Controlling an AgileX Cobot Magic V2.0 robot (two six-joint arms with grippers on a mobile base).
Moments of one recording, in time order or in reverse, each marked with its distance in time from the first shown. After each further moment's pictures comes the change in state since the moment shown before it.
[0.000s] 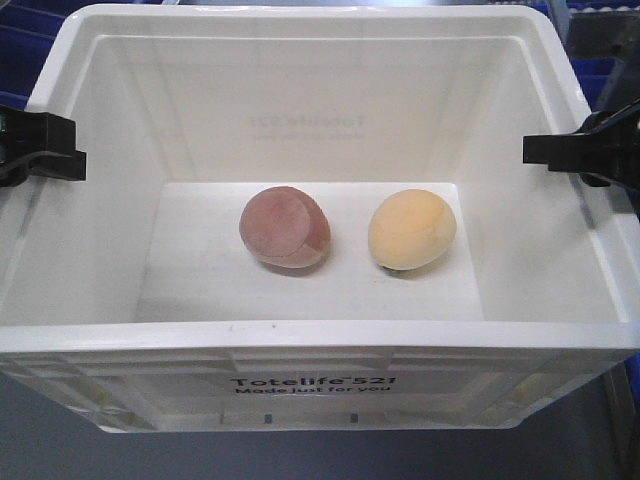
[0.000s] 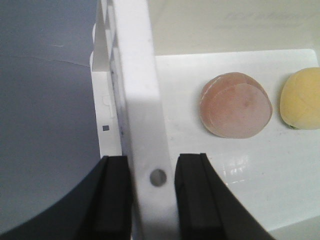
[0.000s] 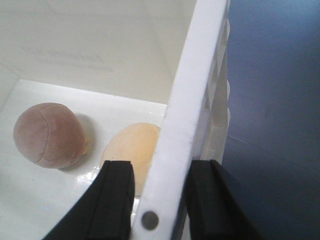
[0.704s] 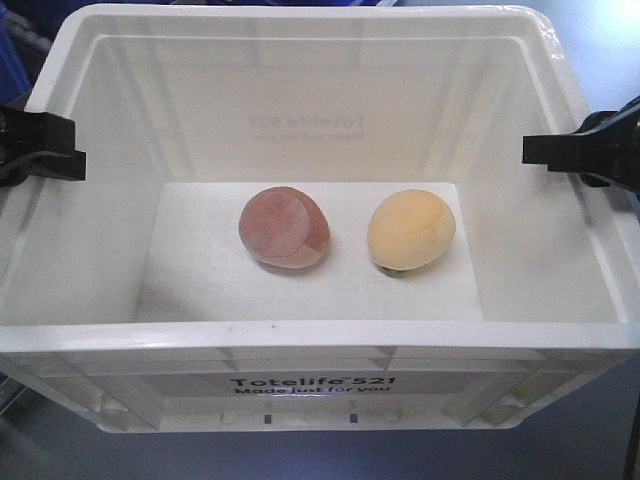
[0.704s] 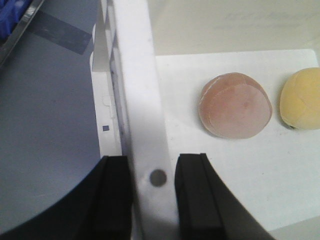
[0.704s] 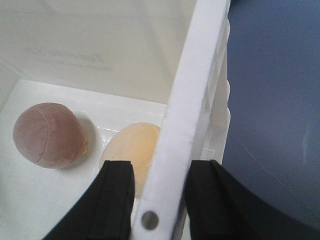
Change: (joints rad) left arm 0.000 0.000 0.000 0.000 0.000 0.000; right arm 0.000 0.000 0.000 0.000 -0.001 0.000
